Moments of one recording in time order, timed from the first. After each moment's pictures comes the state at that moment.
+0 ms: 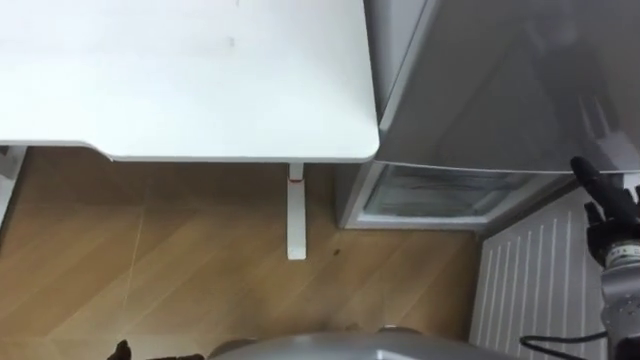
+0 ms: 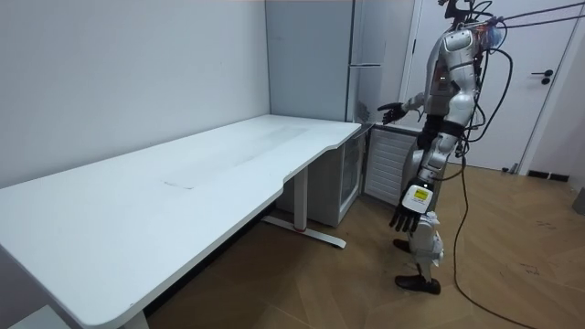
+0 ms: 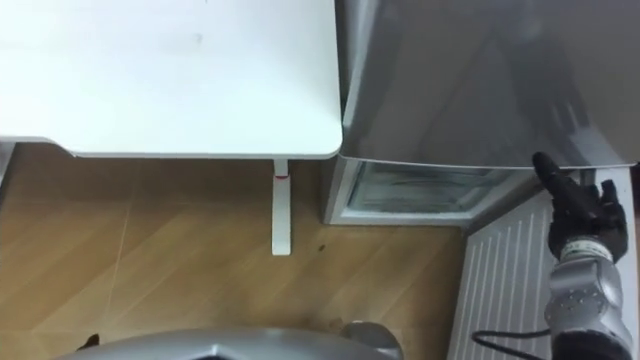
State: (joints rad) left arm 0.32 0.26 0.12 1.01 -0.20 -0.03 0.08; right arm 0.06 -0.44 -0.30 0.71 0.98 -0.08 -0.07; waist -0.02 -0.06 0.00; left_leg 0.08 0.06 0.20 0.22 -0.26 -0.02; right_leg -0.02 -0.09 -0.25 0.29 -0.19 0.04
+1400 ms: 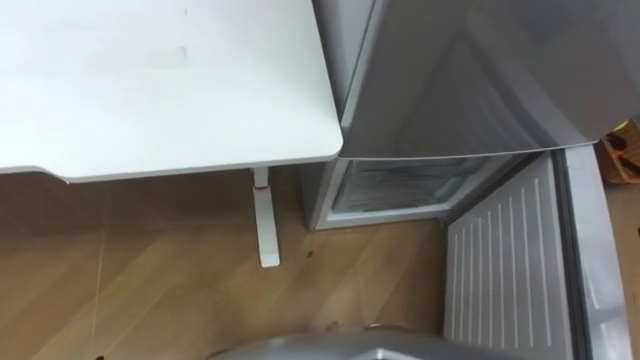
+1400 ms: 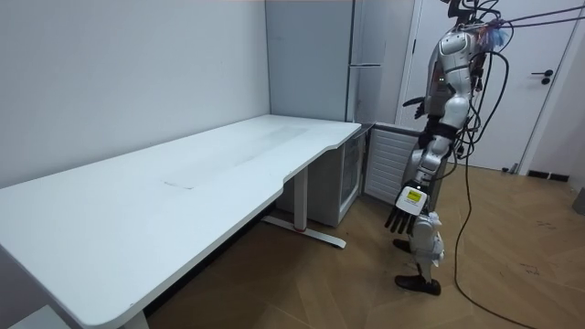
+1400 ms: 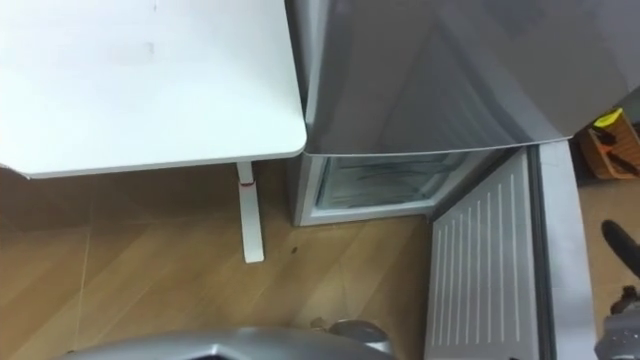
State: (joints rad) left arm 0.36 0.28 0.25 0.97 0.05 0.02 0.05; right arm 0.08 -0.52 -0.53 0.97 0.88 -0.03 -0.18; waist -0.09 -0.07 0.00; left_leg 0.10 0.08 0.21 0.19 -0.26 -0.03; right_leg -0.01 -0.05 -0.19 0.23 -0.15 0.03
